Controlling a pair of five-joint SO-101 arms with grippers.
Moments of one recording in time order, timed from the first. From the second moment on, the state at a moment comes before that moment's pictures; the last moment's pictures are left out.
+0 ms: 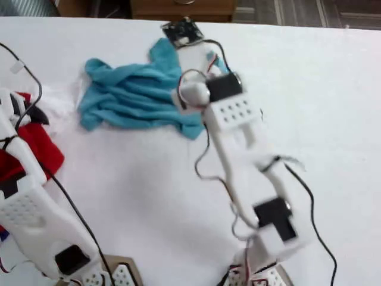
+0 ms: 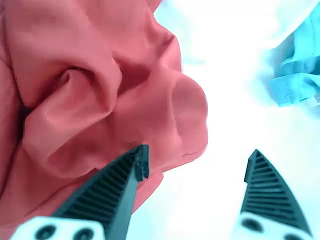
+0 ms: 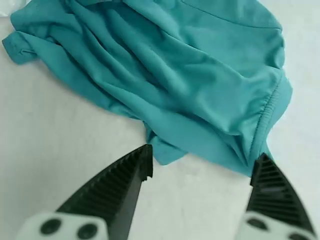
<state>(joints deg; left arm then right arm) -40.3 29.3 -39.8 101.3 -8.5 -25.4 9.6 -17.8 76.0 9.3</state>
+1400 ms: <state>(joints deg) -19.5 50.1 -61.2 101.4 -8.5 -6.6 25.5 -32.0 93.2 14.1</state>
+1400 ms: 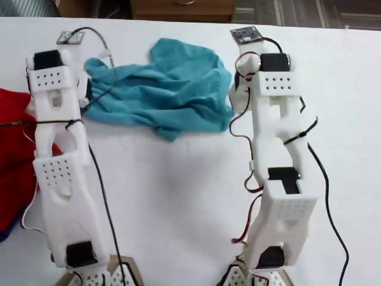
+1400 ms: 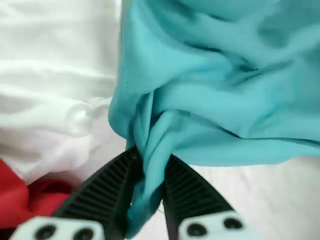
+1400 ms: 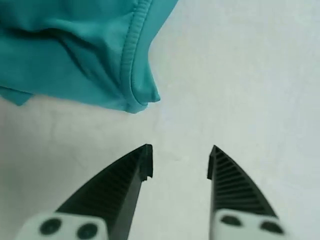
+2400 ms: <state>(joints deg) -25.0 -4.2 10.6 75.0 -8.6 -30.6 39.8 -19.2 68.2 18.8</state>
